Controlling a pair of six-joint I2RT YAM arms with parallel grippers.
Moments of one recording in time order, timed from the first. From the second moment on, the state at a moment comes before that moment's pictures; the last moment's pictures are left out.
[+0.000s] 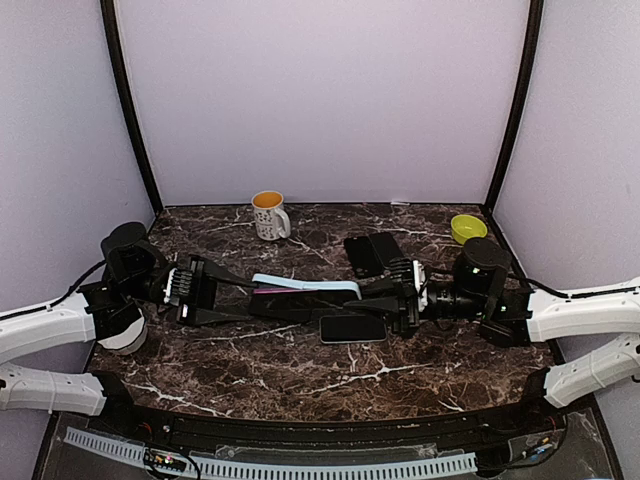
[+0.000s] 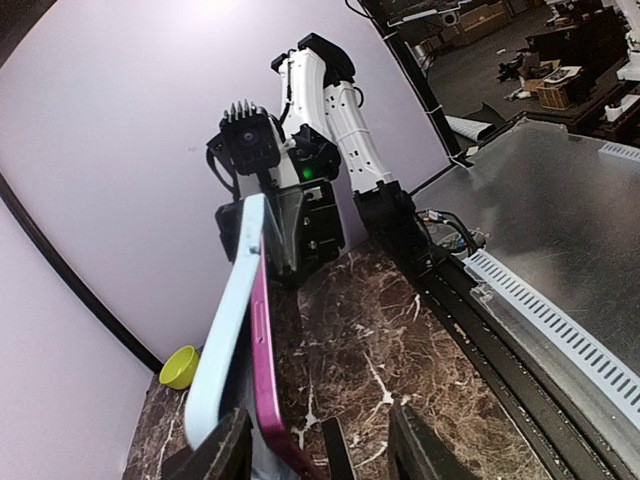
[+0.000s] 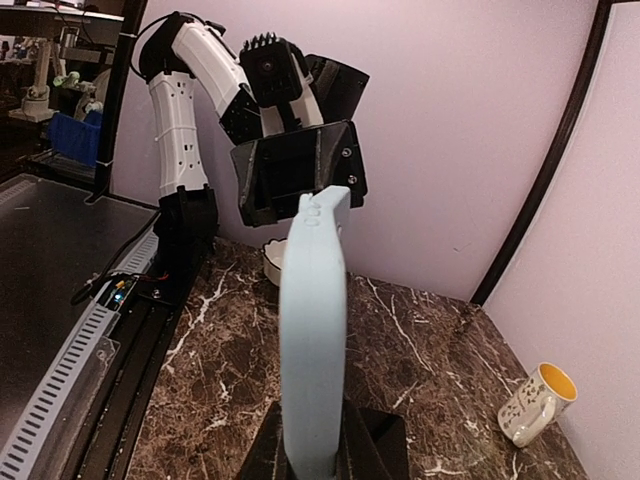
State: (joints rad) left arm -0.68 0.95 0.55 0.36 1.01 0.59; right arm 1.01 1.17 0.59 0.59 -0.55 -0.35
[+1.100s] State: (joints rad) left arm -0.72 1.02 0.55 0.35 0.83 0.55; right arm 1.12 1.23 0.60 0.66 -0.37 -0.31
